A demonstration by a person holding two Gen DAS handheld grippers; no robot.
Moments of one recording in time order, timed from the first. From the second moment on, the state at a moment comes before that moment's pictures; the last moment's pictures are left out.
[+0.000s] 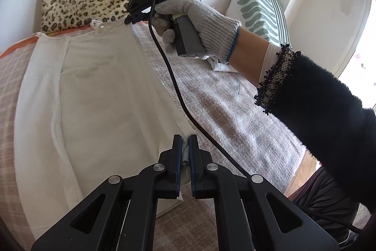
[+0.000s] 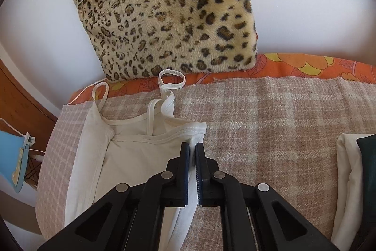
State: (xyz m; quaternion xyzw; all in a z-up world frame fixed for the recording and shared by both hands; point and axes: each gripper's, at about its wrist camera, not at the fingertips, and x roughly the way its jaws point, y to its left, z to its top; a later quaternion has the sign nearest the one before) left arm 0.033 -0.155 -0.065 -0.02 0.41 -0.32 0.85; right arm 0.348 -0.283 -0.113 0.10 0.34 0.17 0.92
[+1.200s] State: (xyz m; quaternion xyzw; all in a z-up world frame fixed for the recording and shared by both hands) left arm 0.009 -0.064 -0.075 -0.06 0.43 -0.21 0.87; right arm 0.368 -0.121 -0.112 0.01 0.36 0.23 0.90
